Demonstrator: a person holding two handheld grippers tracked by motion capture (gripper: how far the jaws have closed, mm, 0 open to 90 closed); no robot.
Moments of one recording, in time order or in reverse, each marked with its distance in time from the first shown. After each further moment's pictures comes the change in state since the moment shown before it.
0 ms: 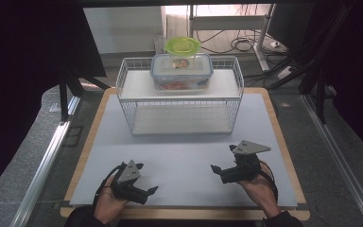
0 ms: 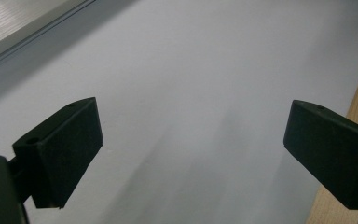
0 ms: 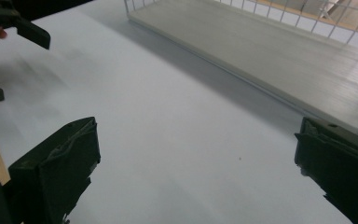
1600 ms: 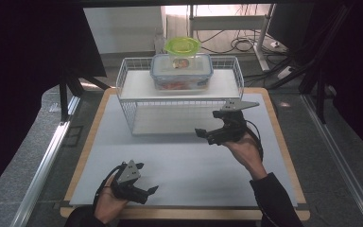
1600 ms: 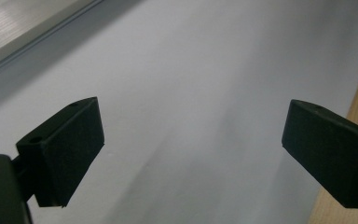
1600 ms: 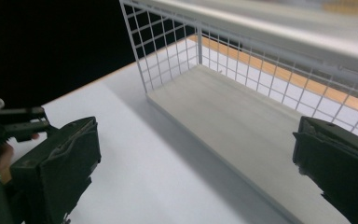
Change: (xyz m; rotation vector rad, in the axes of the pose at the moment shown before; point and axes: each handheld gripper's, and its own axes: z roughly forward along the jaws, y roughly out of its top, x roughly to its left) left arm -0.001 0.001 0.000 -0.004 0.006 0.014; right arm -0.023 0.107 0.027 -0.091 0.119 0.020
